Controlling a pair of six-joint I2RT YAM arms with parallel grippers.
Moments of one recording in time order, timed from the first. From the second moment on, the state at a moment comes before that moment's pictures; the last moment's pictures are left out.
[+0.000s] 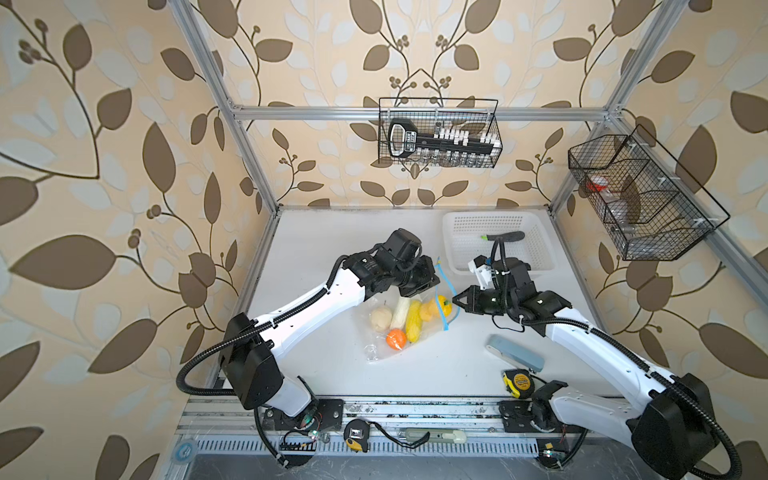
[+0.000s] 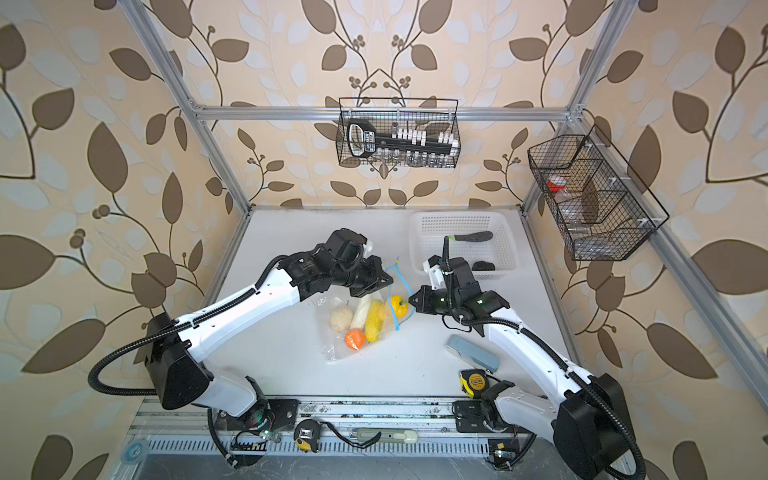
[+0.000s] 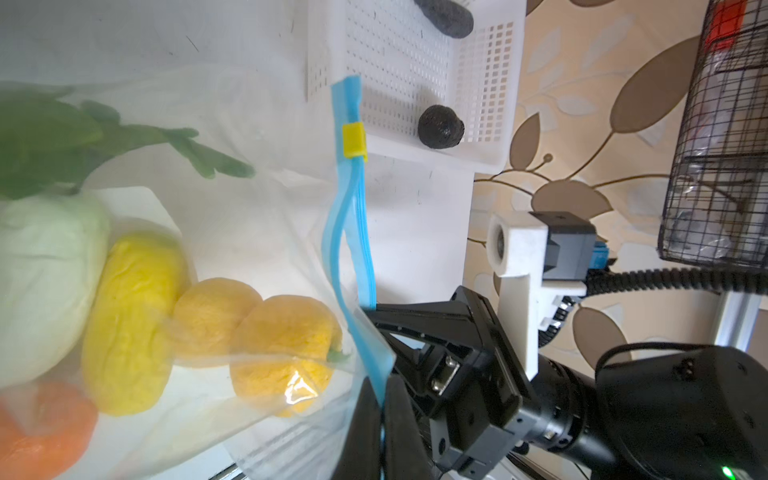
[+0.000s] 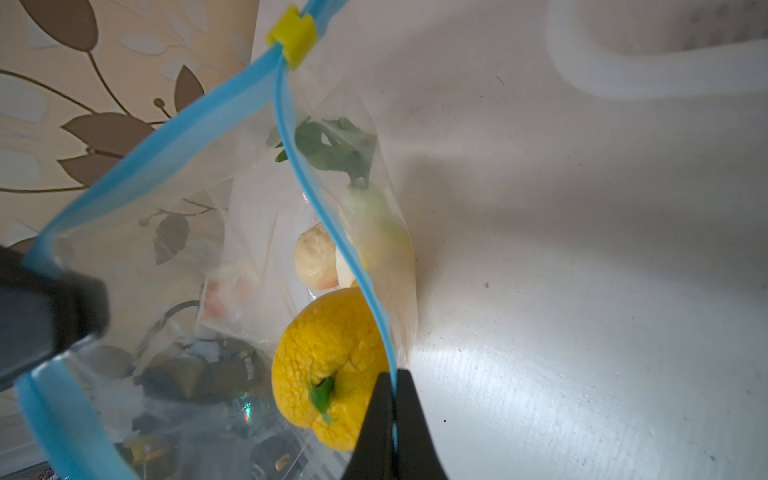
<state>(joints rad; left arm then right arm) -0.75 1.49 1.35 -0.58 0.30 -1.10 0.44 1.14 0.80 -0.43 -0.40 0.58</state>
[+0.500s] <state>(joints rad) -0.66 1.38 1.35 -0.62 0.30 -1.08 0.54 1.15 1.02 -0.51 -0.34 0.65</state>
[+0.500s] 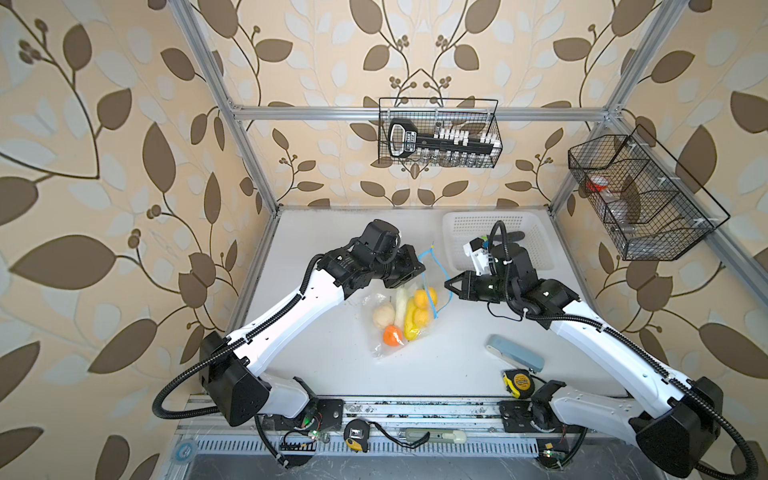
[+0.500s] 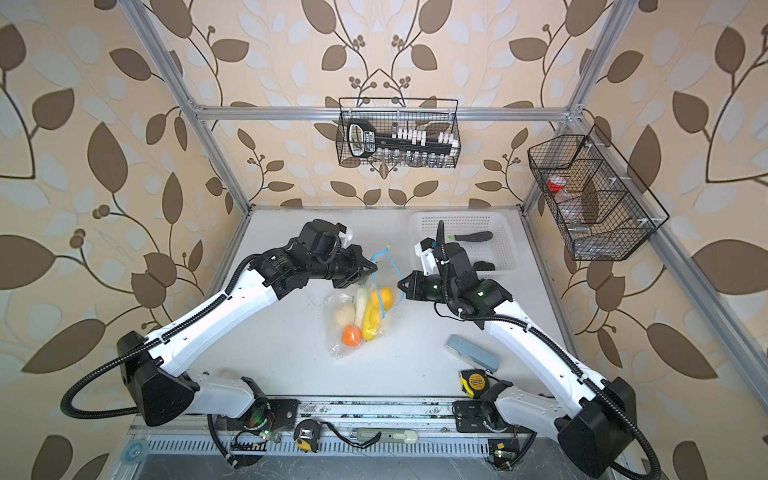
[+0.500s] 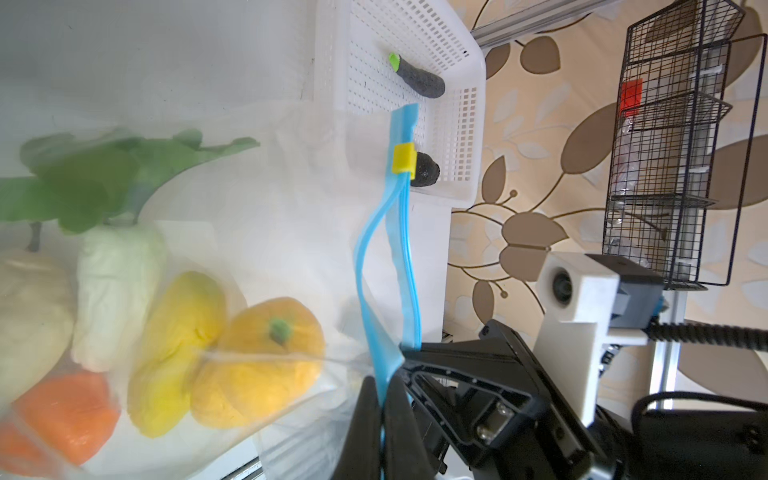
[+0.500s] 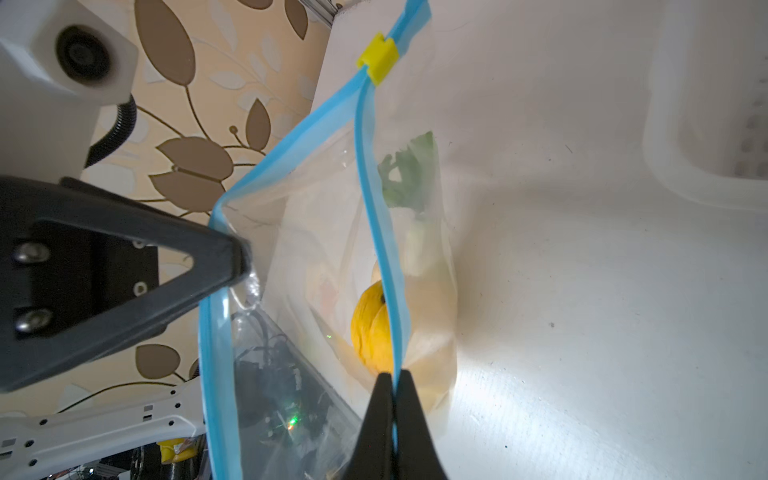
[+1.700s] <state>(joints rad) -0.38 1.15 1.38 -0.82 0.28 -0.99 0.75 1.34 1.33 -0.49 -0.21 0.76</state>
